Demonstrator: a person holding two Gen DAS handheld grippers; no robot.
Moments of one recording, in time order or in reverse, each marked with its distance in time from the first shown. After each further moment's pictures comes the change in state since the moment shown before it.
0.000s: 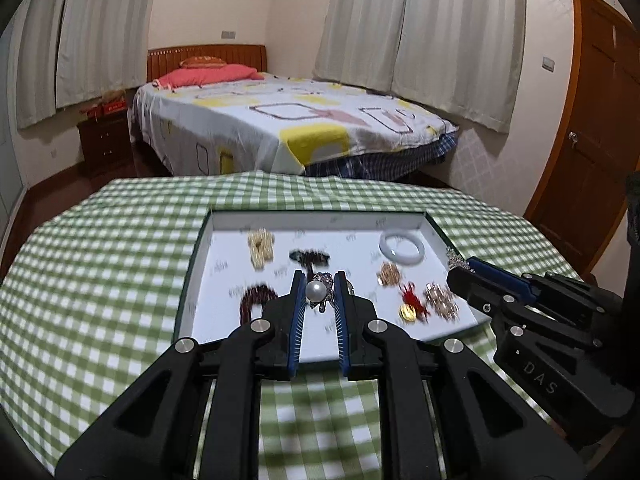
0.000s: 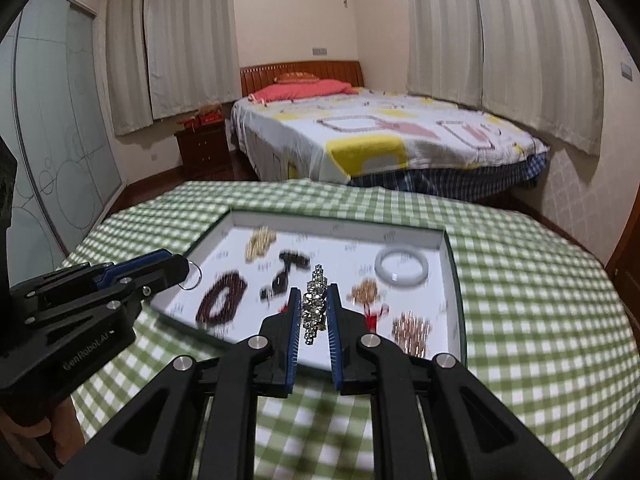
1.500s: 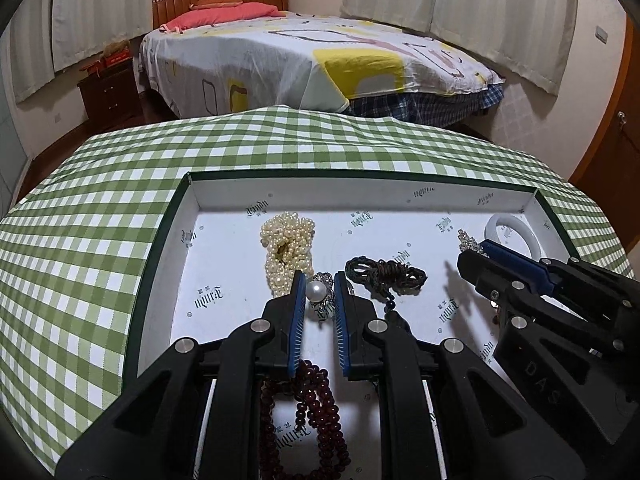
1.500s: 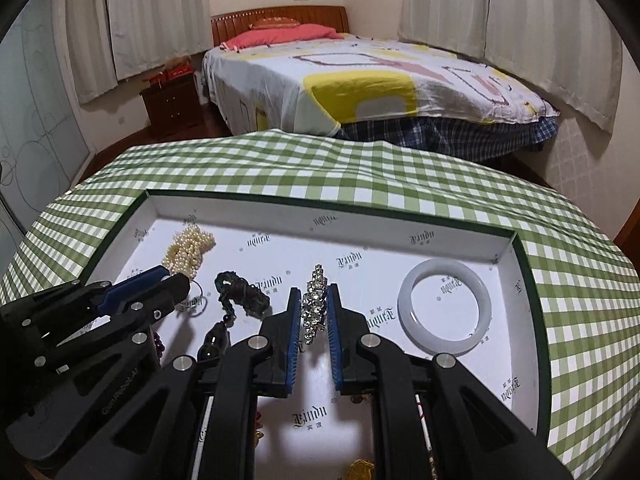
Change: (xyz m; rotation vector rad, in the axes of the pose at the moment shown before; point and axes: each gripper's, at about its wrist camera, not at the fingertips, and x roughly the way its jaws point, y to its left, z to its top) left arm 0.170 0.039 0.016 -0.030 0.243 0.079; right arm 0.158 -0.014 0.021 0.034 0.236 -0.068
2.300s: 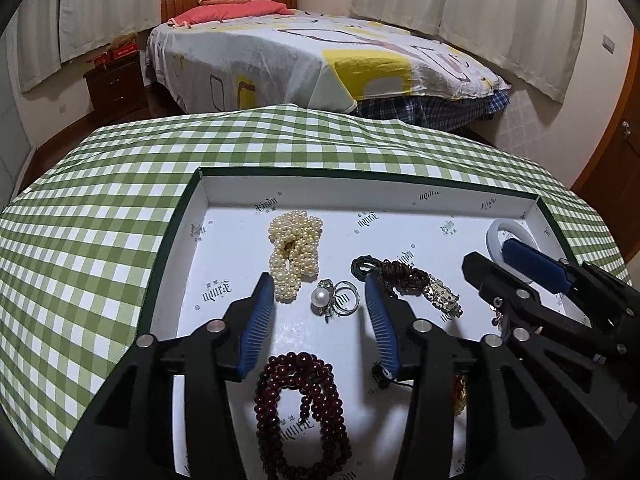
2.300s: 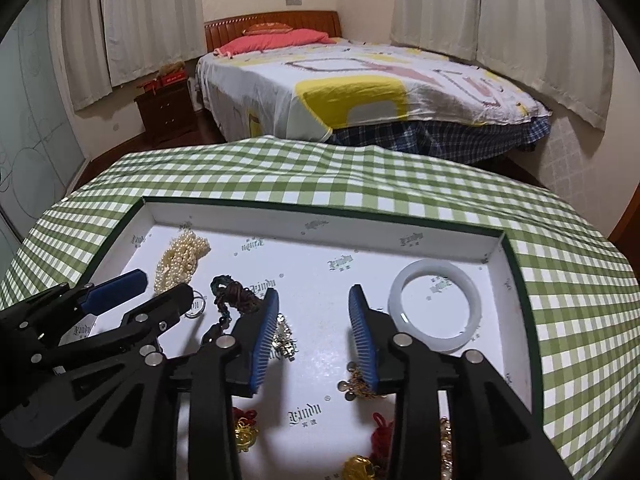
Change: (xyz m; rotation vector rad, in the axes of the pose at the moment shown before) left arm -0.010 0.007 -0.003 -0.037 -0.003 0.008; right arm -0.013 -0.003 -0.004 0.020 -0.047 -0.029
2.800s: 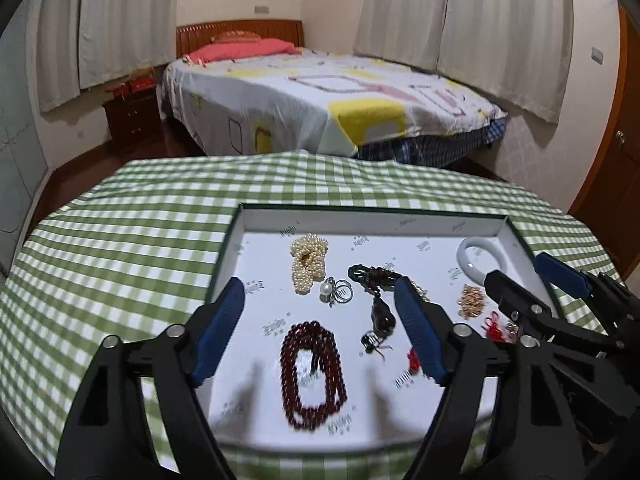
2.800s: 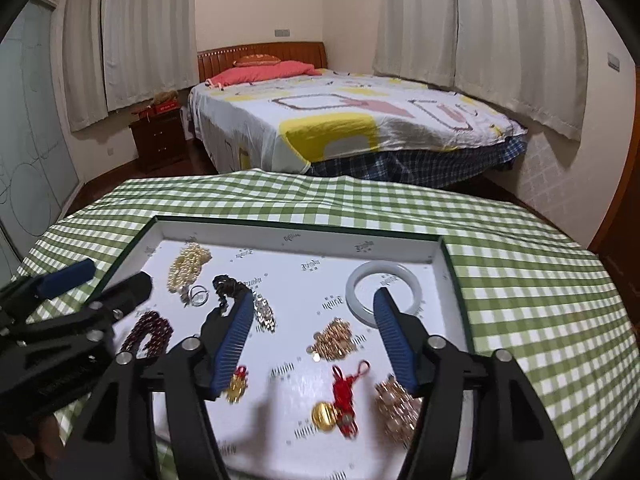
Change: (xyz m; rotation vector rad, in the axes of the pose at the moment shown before) left arm -0.090 -0.001 -0.022 0.011 -0.149 0.043; right arm -0.067 -0.011 -0.018 0.007 -0.115 -0.043
